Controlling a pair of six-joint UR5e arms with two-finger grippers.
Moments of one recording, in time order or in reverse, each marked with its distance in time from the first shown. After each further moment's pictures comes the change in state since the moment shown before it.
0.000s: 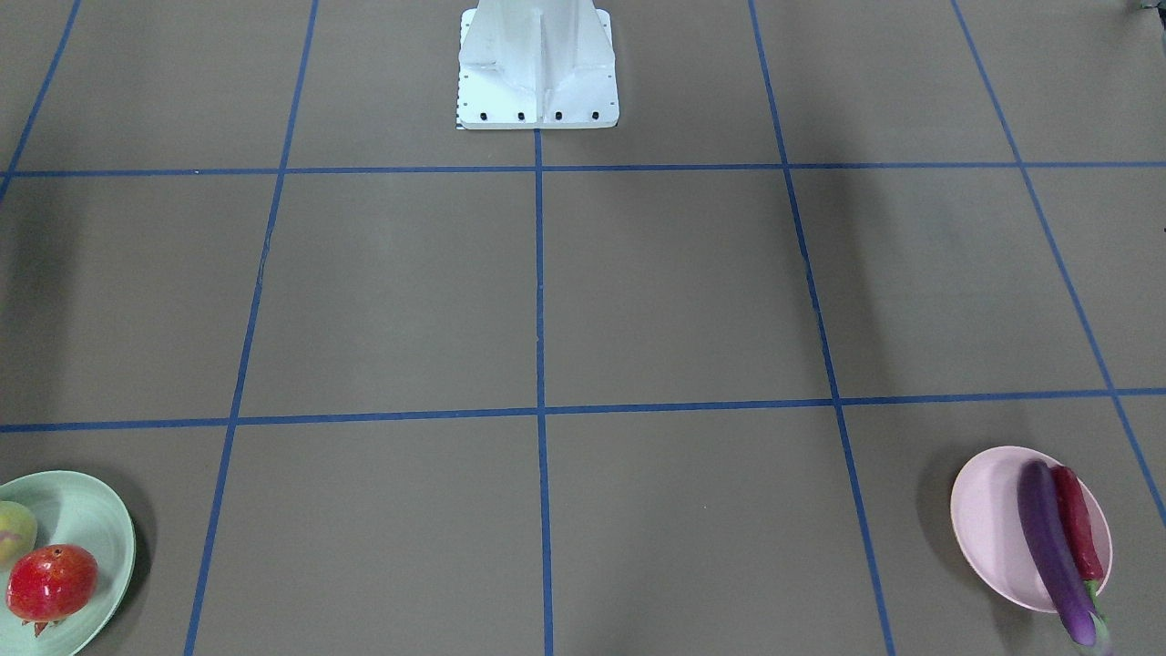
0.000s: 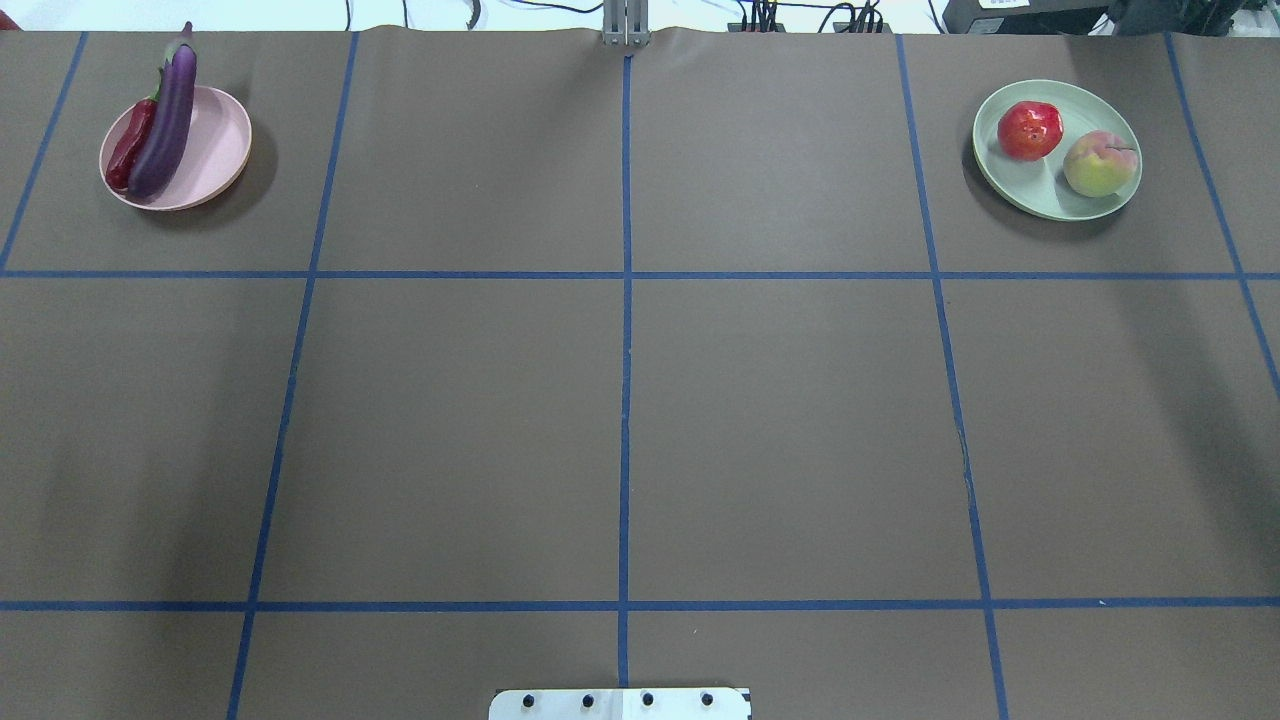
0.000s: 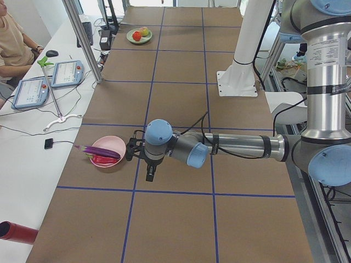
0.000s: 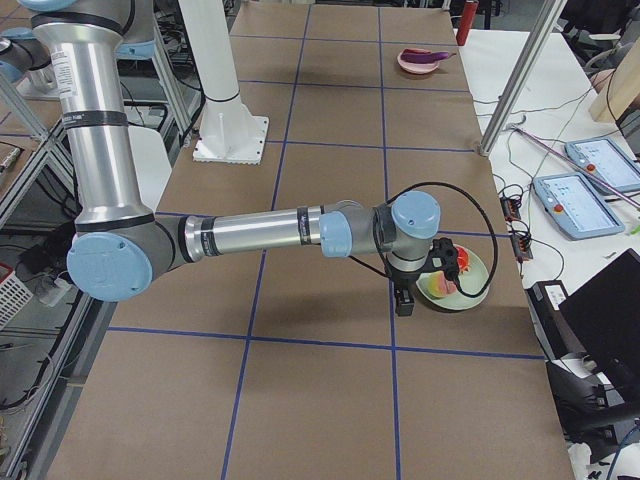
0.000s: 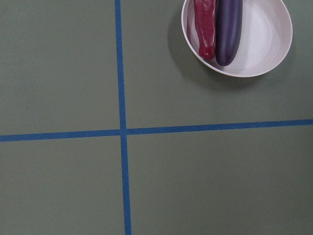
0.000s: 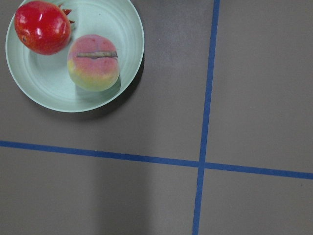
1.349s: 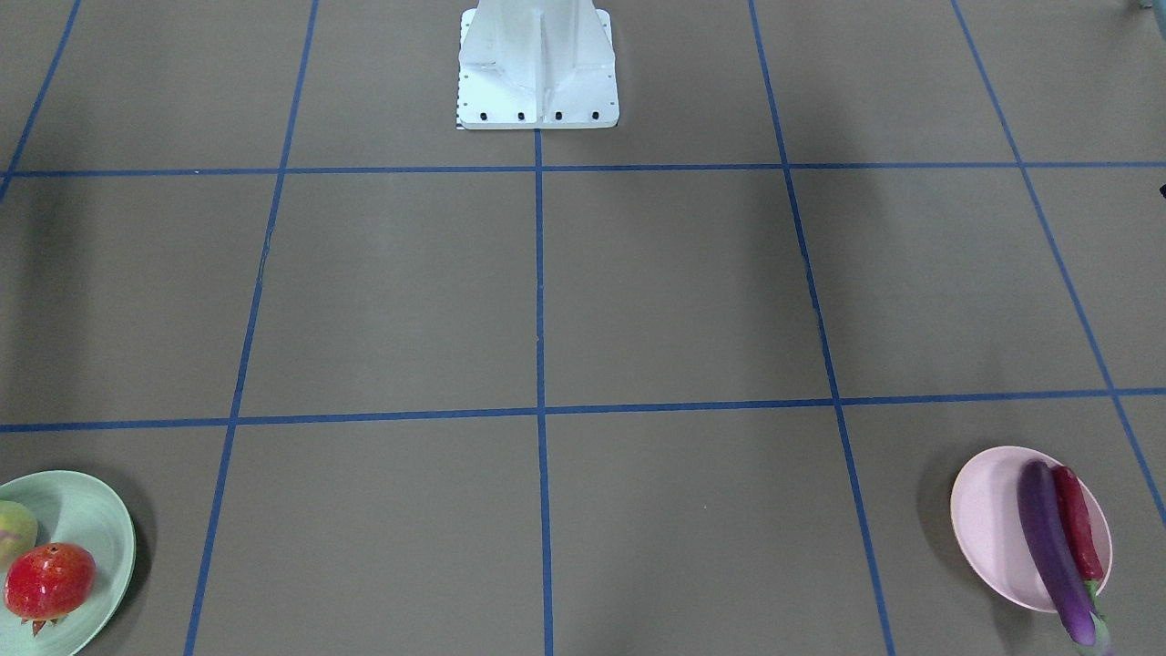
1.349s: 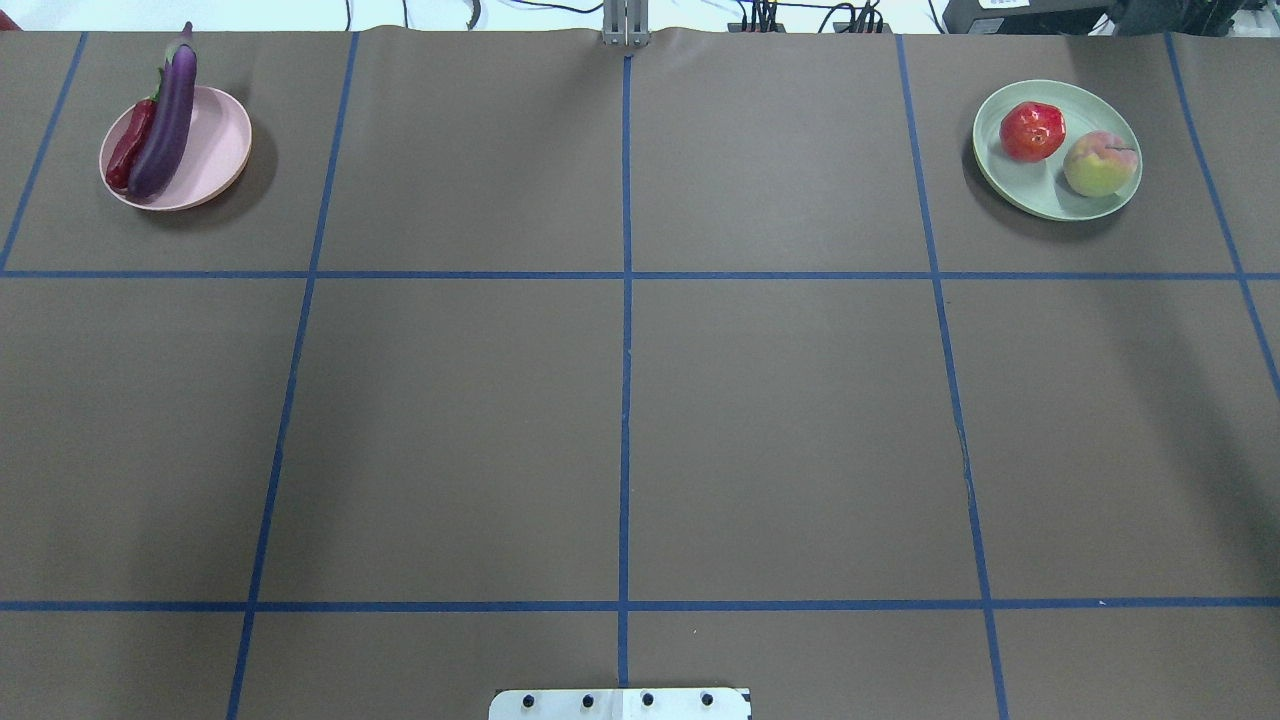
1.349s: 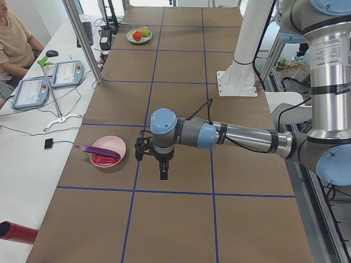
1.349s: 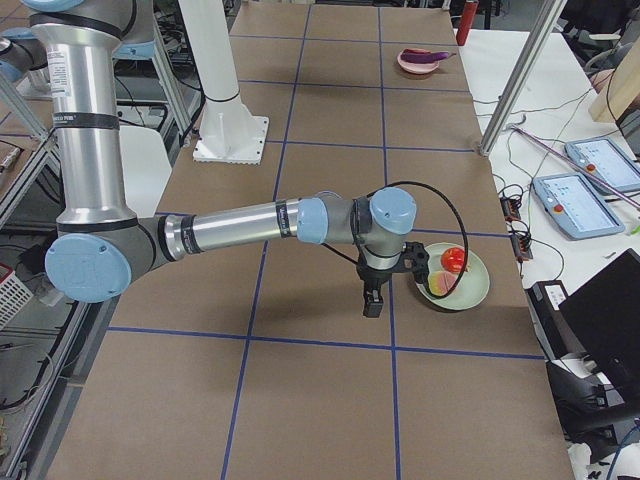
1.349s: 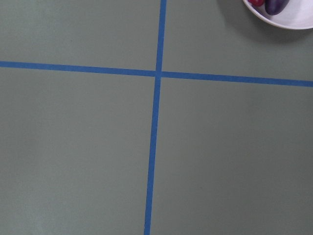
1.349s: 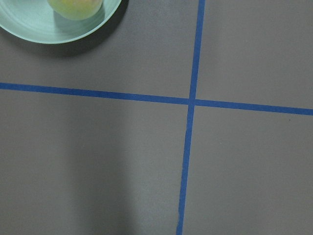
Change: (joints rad) left arm 0.007 0.031 -0.176 0.341 0.047 0.008; right arm -0.028 -0.087 0.107 -0.128 -0.056 -0.022
